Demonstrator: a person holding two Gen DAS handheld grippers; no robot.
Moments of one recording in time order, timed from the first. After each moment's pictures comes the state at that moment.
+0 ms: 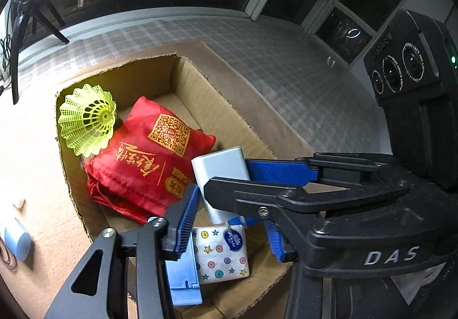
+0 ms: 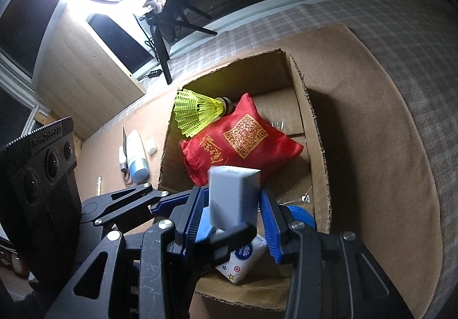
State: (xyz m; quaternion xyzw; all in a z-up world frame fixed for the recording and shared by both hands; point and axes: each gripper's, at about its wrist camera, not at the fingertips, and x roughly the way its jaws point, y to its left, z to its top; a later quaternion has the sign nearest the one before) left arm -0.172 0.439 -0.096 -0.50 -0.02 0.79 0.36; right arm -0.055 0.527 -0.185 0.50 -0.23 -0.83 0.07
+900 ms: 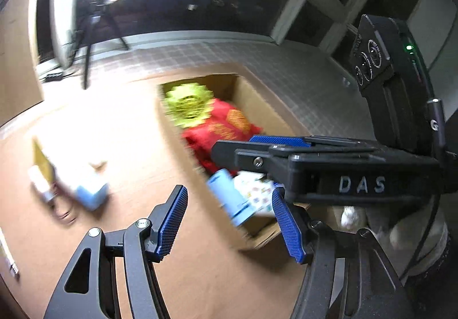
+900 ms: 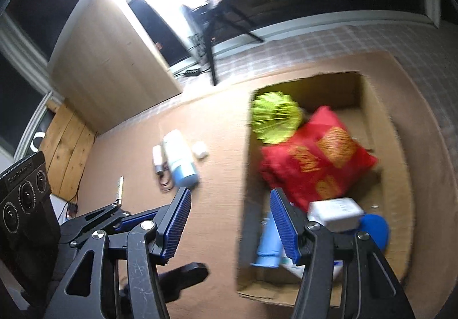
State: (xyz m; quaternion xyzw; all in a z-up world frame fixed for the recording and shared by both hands) left arm -0.124 0.304 -0.050 -0.47 -0.03 0.83 0.30; right arm -0.075 0.428 -0.151 0.48 -0.20 -0.85 0.10
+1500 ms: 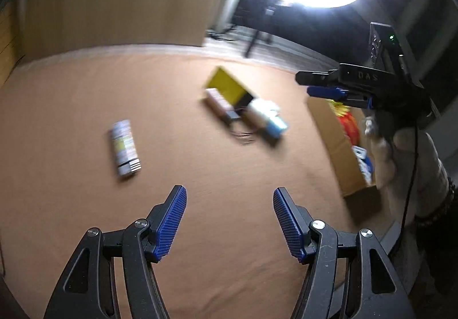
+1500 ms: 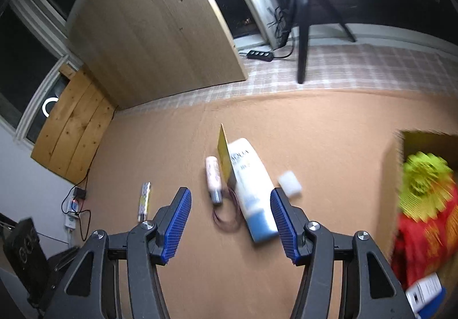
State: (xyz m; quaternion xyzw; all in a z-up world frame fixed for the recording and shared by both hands) left arm -0.057 0.051 -0.070 -0.49 -0.13 0.86 0.11; right arm -0.188 0.301 -0.168 0.50 -0.15 -0.83 0.18
